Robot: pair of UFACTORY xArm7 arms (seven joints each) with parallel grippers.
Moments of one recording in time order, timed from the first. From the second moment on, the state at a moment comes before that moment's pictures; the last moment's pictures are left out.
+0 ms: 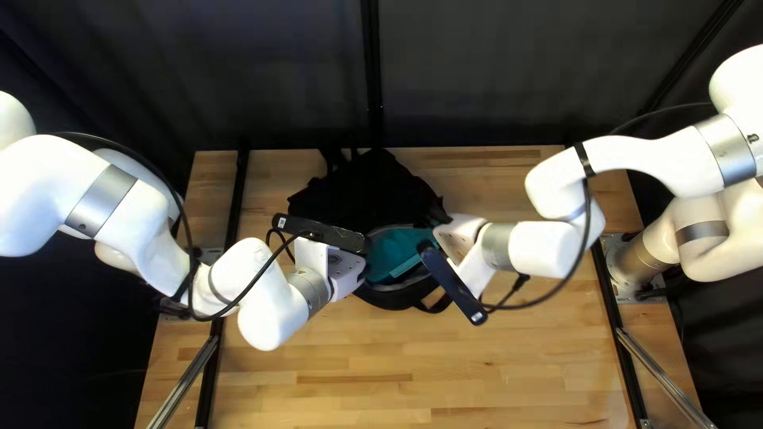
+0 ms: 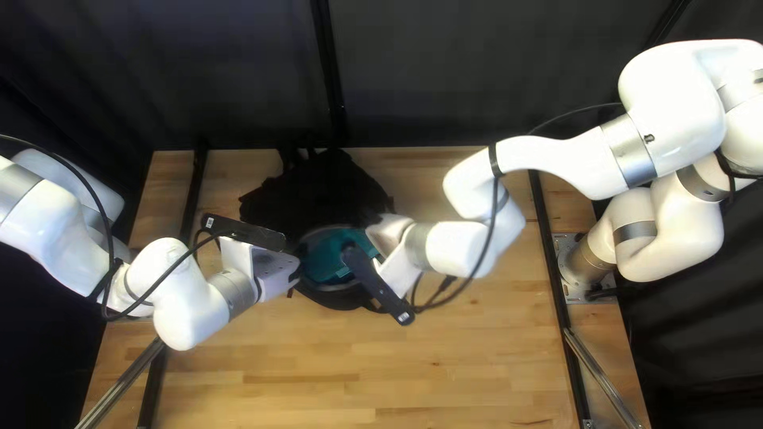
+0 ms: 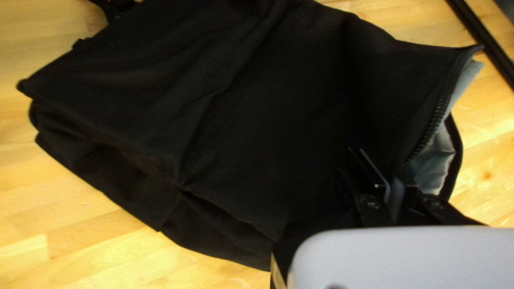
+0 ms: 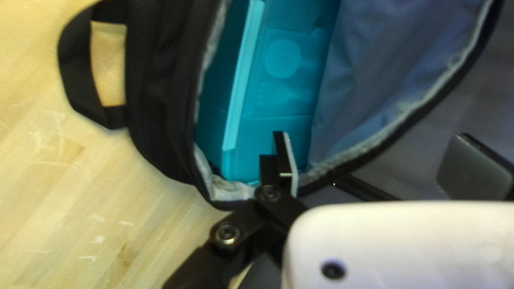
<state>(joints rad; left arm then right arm) -0.31 -0.22 -0.12 0.64 1.09 1.01 -2.43 -0.09 -0.13 0.29 0.80 -1.01 0.58 0.05</state>
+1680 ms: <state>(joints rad) -0.27 -0.19 -0.08 0.63 1.15 0.90 -2.48 -0.14 0.07 0.24 0.80 -1.20 0.48 0.21</state>
